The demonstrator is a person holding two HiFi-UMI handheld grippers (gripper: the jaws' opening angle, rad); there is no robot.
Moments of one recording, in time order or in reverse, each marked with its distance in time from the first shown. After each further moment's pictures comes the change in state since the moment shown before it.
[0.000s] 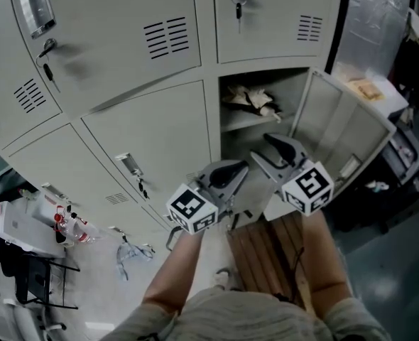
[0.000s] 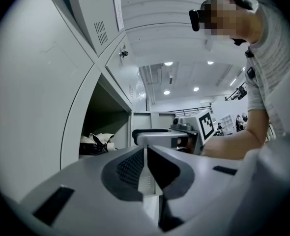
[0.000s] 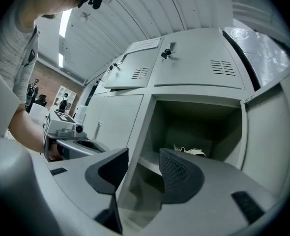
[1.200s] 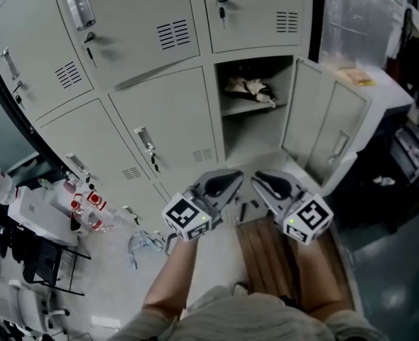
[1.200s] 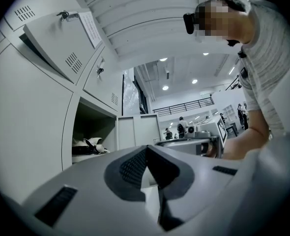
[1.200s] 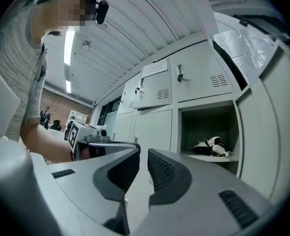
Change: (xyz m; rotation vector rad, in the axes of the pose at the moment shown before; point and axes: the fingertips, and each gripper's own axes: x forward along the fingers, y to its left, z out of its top) left arm -0.056 -0.108 0.014 0.087 0.047 0.058; right arm -0.118 0.128 -0.004 0.162 -0.158 0.157
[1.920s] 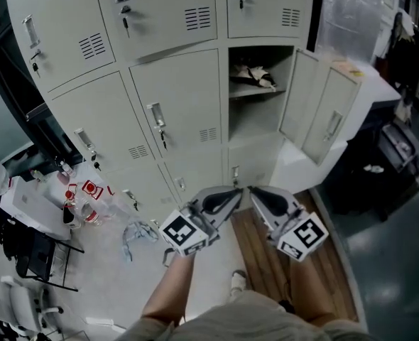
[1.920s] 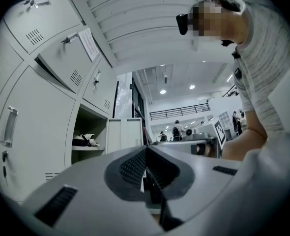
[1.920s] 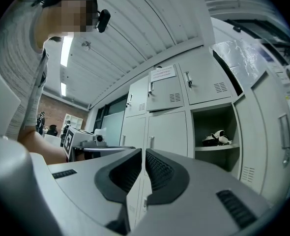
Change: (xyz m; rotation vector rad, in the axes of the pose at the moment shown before) left arm -0.107 -0.094 -0.010 -0.036 -0.016 -0.054; right arm -0.033 0.132 -0.001 0.051 -0.039 -0.068
